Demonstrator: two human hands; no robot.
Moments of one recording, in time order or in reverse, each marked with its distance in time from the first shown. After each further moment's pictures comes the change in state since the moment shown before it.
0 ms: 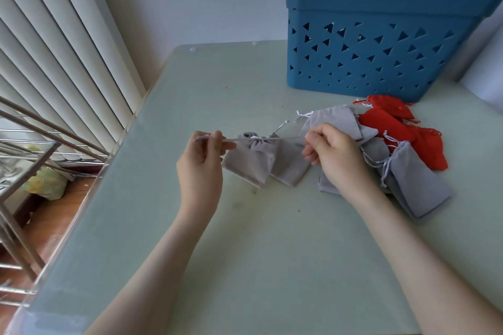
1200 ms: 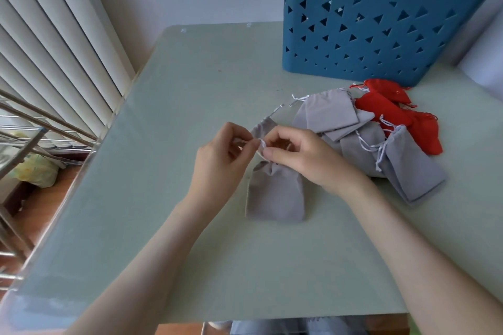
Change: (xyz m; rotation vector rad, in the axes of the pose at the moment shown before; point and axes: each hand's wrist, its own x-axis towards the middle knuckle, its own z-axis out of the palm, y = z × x) left_hand -0.021 0.006 0.009 0.246 -0.307 0.161; right_hand -0.018 -0.013 0.012 0.056 -0.539 -0.139
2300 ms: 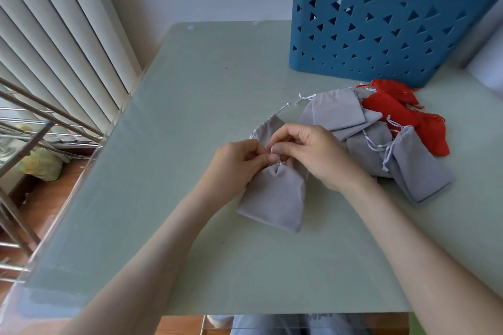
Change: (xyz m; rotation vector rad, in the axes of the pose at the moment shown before) left_hand 0.004 -0.008 0.002 -0.125 -0.363 -0.217; right_hand 0.005 0.007 0.003 0.056 0.104 0.056
